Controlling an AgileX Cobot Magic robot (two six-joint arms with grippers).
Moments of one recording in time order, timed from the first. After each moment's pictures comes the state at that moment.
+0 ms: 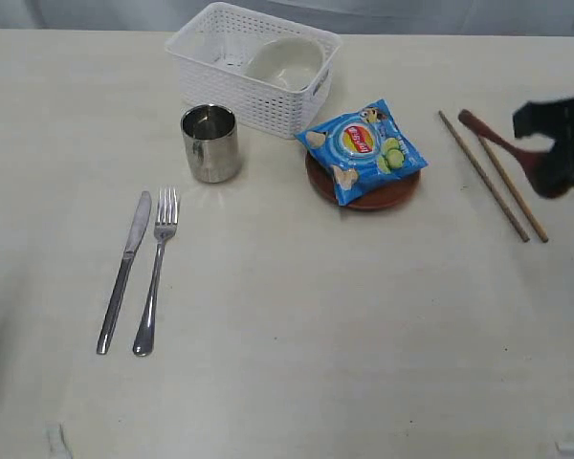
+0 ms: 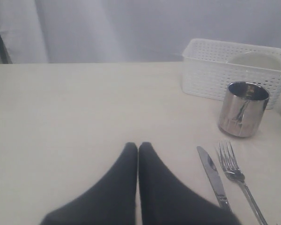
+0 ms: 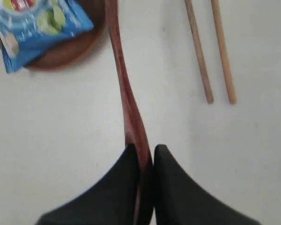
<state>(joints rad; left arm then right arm) -0.11 0.00 0.00 0.00 0.32 -0.03 0.02 1.33 -0.85 0.22 0.86 -0.10</state>
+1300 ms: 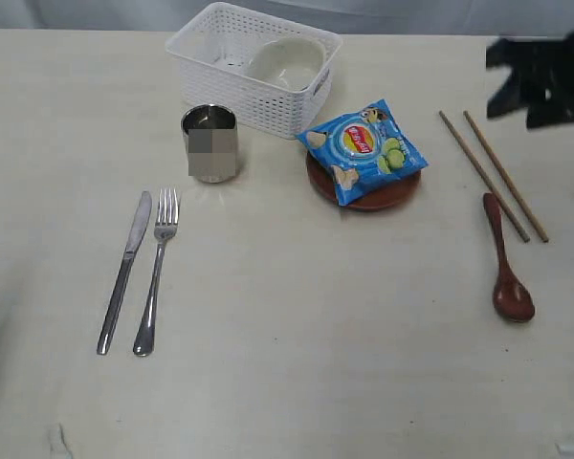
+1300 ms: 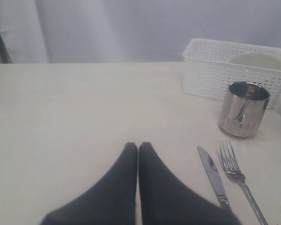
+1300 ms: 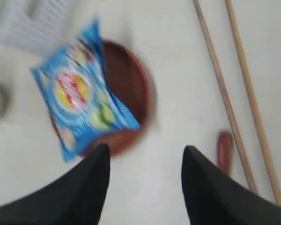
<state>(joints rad) -0.11 0.00 0.00 0.00 0.32 -0.03 0.03 1.52 -1.07 0.38 0.78 -0.15</state>
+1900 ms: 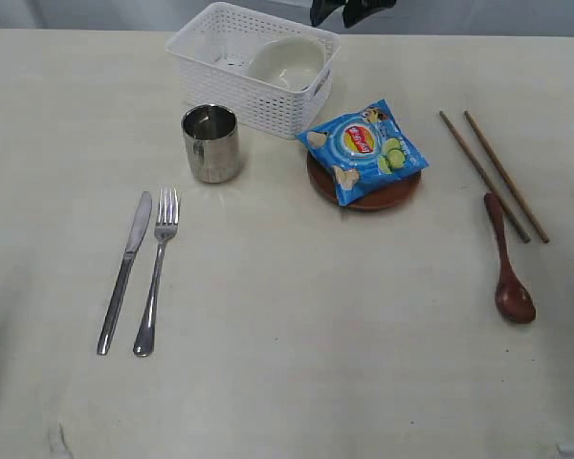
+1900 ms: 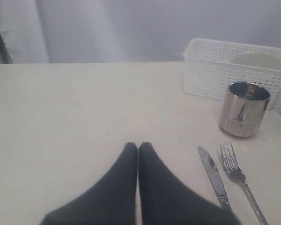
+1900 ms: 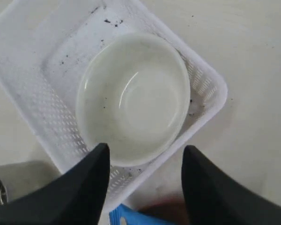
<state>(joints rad) -0.11 0.00 0.00 0.00 0.32 -0.03 0.34 2.33 -2.25 0.26 1.10 -0.06</state>
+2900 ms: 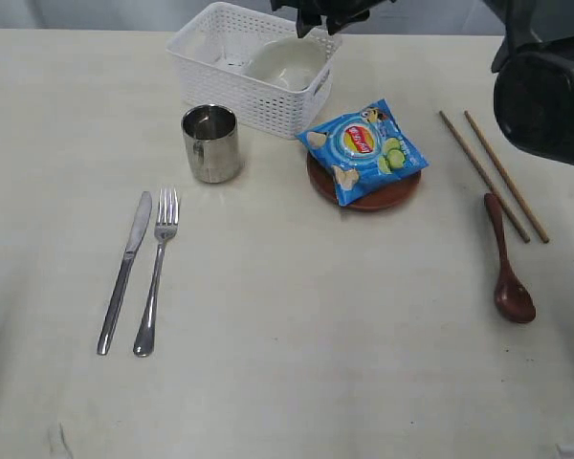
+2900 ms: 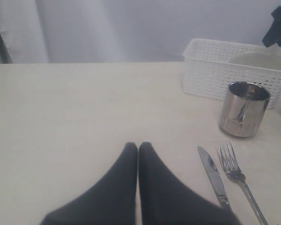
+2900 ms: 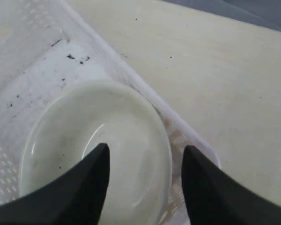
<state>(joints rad) -0.11 0.00 0.00 0.00 0.32 -0.03 0.38 2.55 -2.49 0.11 1.02 0.00</state>
